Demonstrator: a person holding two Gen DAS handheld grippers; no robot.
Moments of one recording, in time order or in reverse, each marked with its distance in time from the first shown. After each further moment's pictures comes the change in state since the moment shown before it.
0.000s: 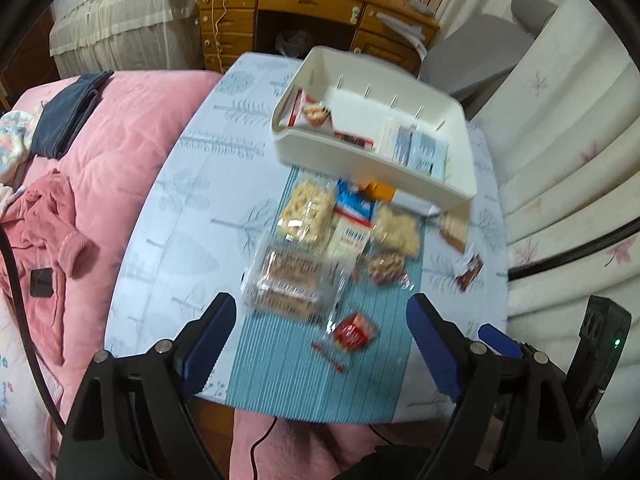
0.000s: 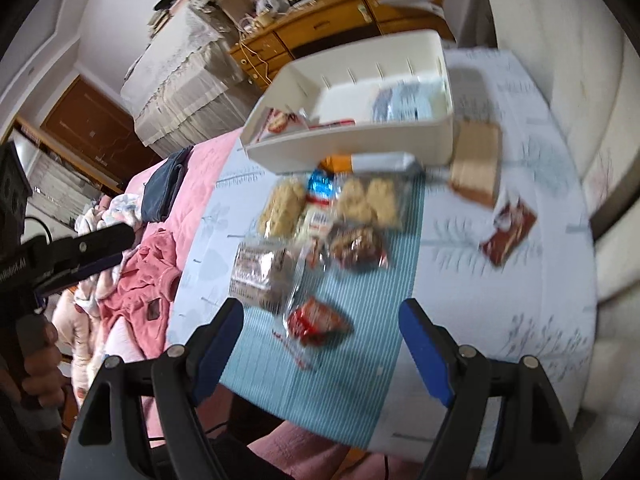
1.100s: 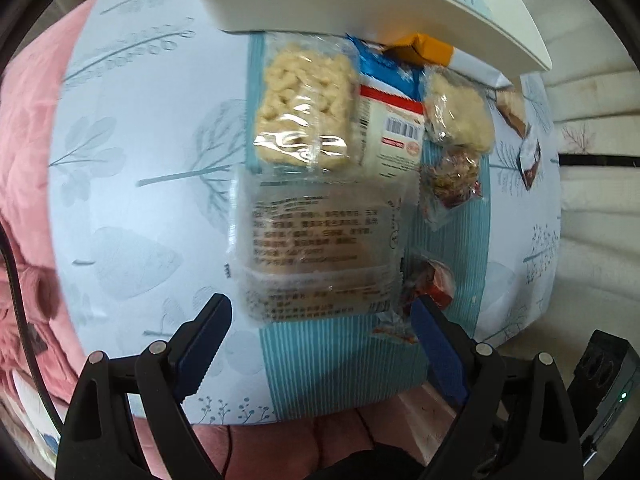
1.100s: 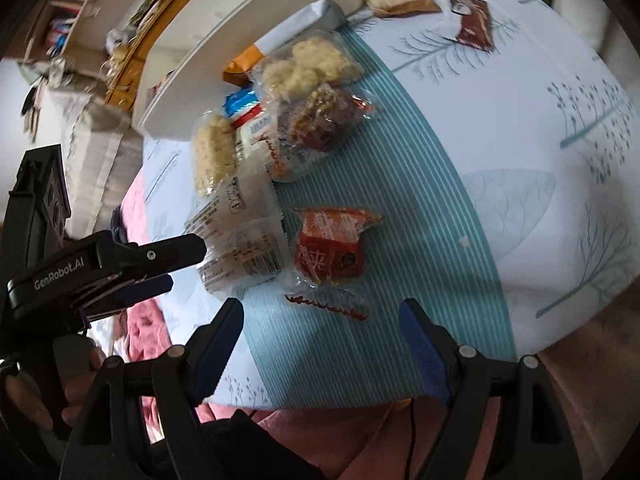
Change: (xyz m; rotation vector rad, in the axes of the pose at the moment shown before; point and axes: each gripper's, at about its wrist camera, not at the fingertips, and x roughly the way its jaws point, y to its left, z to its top) left arm 0.172 0.026 0.033 0.258 0.524 -0.070; right arm 0.093 0.031 -0.064 0.573 0.050 -0.154
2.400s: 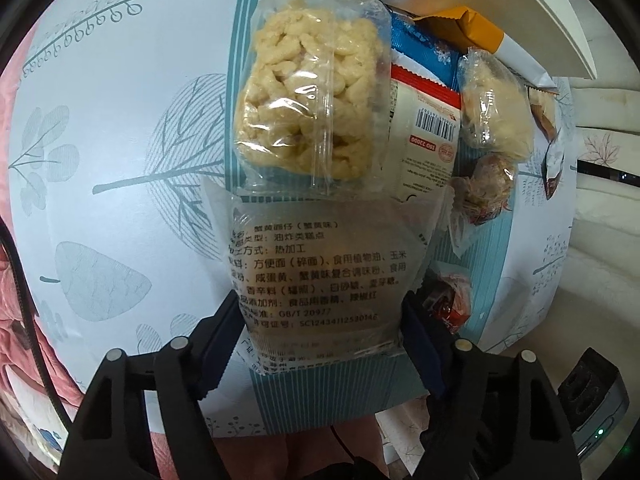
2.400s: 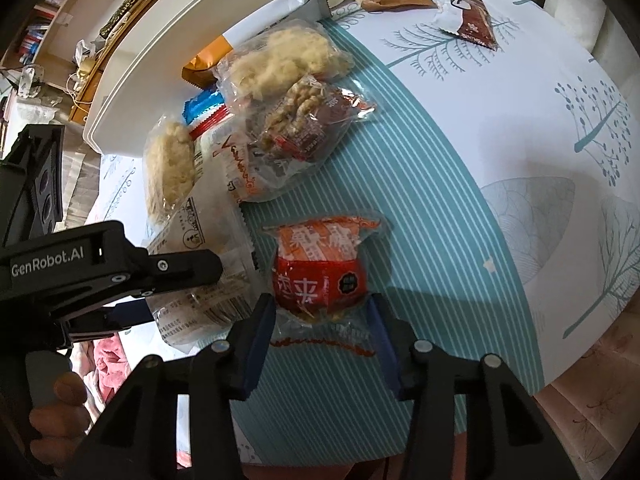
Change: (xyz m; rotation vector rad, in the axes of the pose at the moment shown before) left arm 0.039 0.001 0.029 -0.056 0.112 -0.032; right arm 0.040 0.017 0.016 0.007 -0.065 -0.115
